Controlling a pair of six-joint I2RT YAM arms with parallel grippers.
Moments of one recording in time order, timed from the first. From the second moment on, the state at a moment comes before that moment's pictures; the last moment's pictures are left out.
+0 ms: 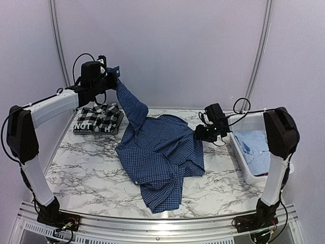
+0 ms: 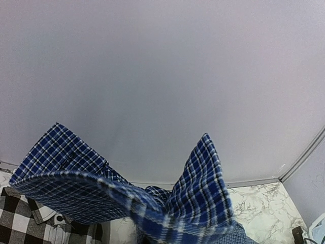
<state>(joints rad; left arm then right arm) -0.40 1.79 1.57 0.05 -0.16 -0.36 0.40 1.92 1.26 -0.25 -0.08 0.44</state>
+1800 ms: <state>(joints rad) -0.03 1.87 1.54 -0.06 0.00 -0.43 0.33 2.06 1.74 -0.56 0.14 0.20</state>
